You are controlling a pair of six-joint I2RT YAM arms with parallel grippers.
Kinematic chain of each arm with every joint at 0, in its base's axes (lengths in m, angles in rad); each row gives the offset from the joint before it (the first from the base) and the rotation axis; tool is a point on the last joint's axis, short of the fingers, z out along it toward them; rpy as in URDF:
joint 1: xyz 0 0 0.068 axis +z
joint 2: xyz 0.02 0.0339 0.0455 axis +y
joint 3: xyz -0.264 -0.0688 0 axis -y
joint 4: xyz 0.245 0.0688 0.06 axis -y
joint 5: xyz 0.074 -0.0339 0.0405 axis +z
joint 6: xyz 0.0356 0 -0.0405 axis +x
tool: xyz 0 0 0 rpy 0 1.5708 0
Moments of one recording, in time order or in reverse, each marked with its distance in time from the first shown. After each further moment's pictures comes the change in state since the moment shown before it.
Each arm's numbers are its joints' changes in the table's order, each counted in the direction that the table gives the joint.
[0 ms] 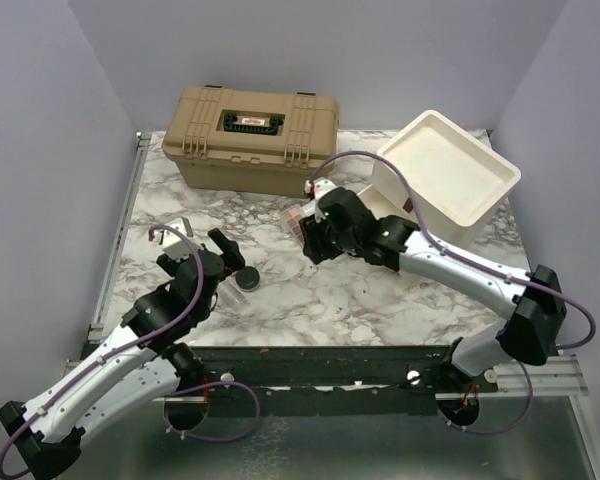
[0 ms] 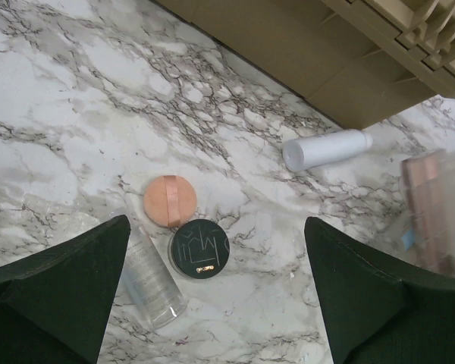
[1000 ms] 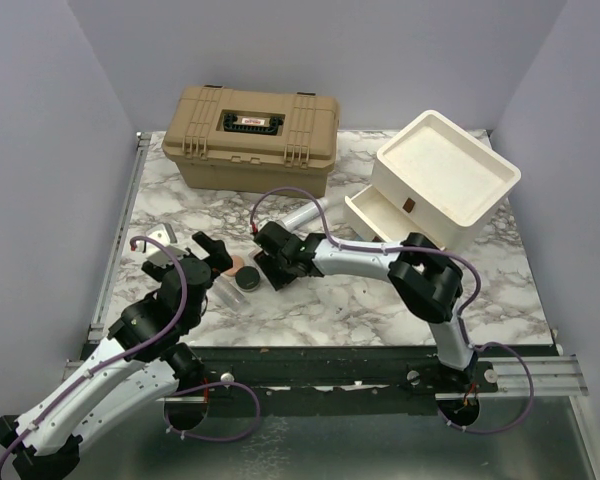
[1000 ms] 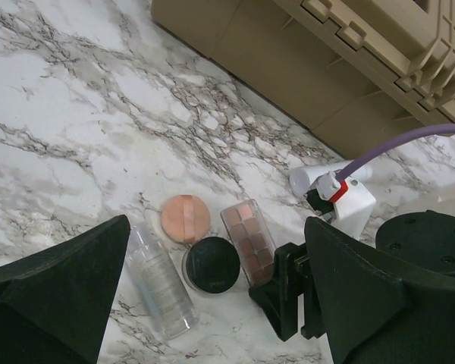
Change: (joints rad) left arm 0.000 -0.093 0.000 -0.038 0.079 0.009; right arm 0.105 0.550 0.202 0.080 -0.023 -0.004
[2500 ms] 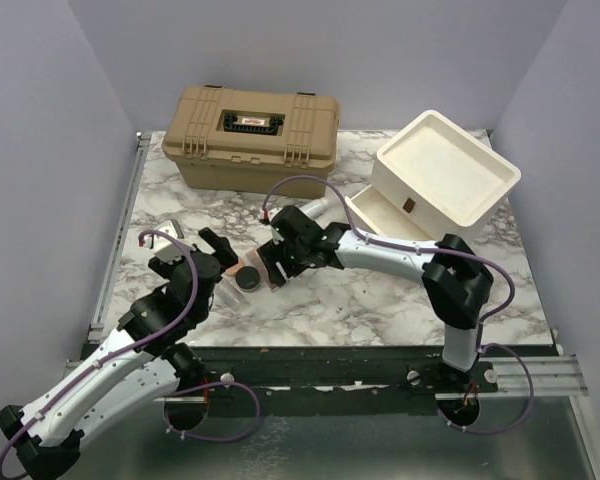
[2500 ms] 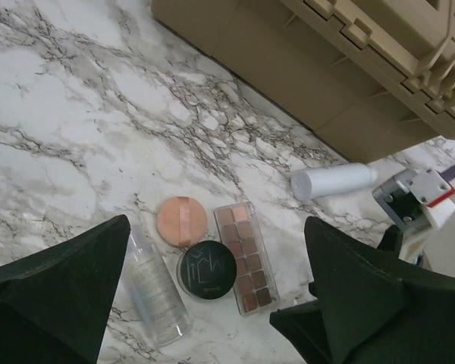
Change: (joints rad) left arm -0.001 0.074 -0.005 0.045 0.013 -0.026; right arm -0.057 -0.210 -0.121 0.012 0.220 0.031
